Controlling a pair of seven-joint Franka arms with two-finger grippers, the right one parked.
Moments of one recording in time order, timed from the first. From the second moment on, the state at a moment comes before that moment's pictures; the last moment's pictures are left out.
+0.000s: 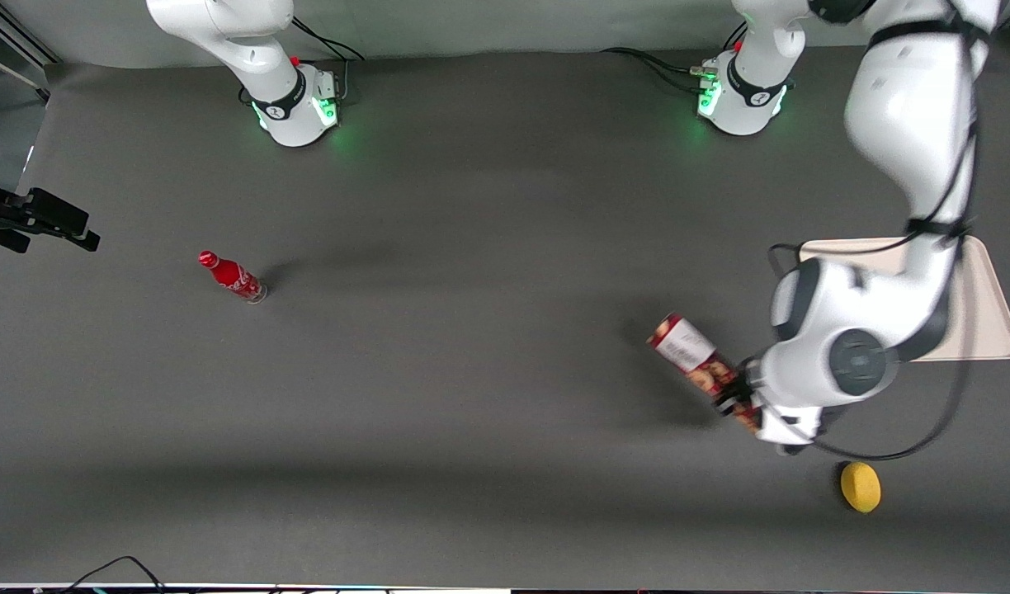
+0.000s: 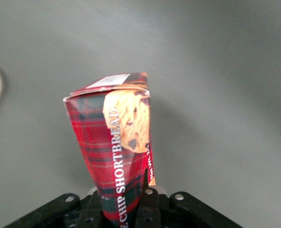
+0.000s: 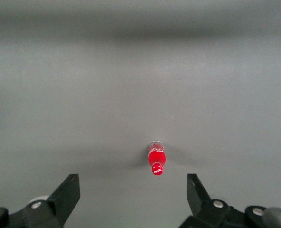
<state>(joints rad) -0.01 0.62 -0.25 -1.42 0.10 1.92 -0.90</state>
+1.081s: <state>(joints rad) 0.05 0.49 0.48 -1.47 0.03 1.79 0.60</state>
